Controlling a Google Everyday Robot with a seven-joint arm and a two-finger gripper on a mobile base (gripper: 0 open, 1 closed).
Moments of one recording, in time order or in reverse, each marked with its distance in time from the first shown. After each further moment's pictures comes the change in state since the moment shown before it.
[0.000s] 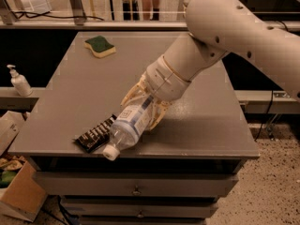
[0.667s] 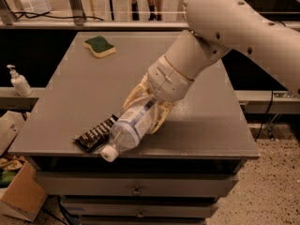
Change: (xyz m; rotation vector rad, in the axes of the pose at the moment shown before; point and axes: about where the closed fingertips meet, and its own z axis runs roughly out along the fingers) arm -0.011 0.009 -0.005 -0.053 -0.038 0.107
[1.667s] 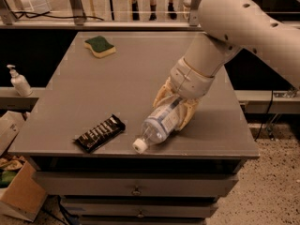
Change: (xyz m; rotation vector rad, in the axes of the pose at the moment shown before) arm 0.068 0.052 -0.023 -0.127 0.160 0.179
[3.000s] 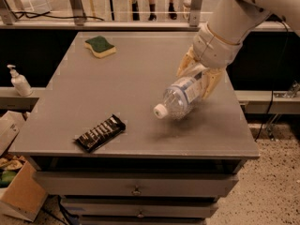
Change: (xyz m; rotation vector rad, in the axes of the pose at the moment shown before) arm 0.048 -0.009 -0.082 0.060 0.228 0.071
